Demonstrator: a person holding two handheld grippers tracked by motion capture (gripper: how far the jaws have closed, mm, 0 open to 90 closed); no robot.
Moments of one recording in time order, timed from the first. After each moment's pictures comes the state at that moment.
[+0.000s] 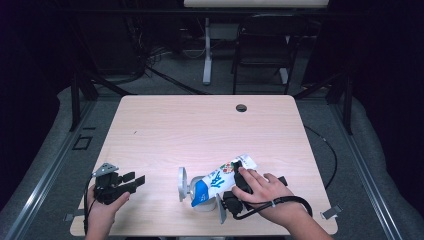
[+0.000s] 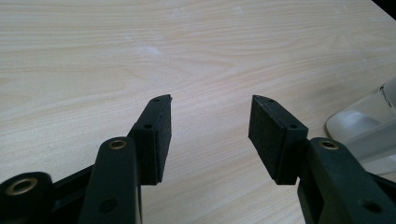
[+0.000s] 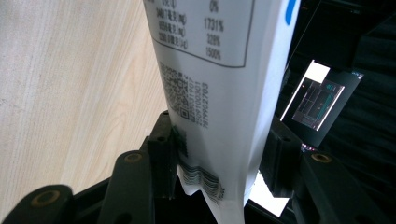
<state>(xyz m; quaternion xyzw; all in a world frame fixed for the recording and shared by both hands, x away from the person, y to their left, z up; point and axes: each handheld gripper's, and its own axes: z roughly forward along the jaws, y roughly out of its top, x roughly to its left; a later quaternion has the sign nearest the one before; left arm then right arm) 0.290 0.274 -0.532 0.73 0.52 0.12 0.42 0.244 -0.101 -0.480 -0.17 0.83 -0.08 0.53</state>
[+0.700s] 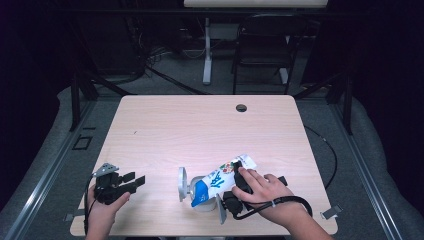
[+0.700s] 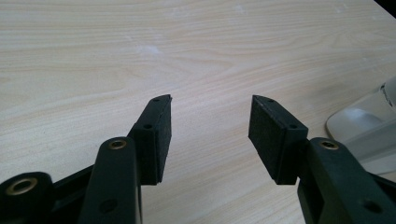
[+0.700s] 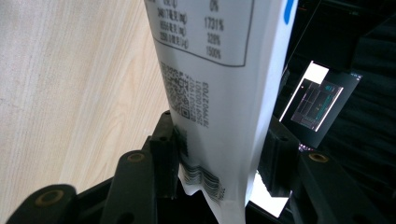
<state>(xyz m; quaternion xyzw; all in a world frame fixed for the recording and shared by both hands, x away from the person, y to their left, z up) 0.290 0.273 -0.532 0.73 0.52 0.12 0.42 0.244 -0.102 -0.480 -0.18 0.82 -0.08 0.53</state>
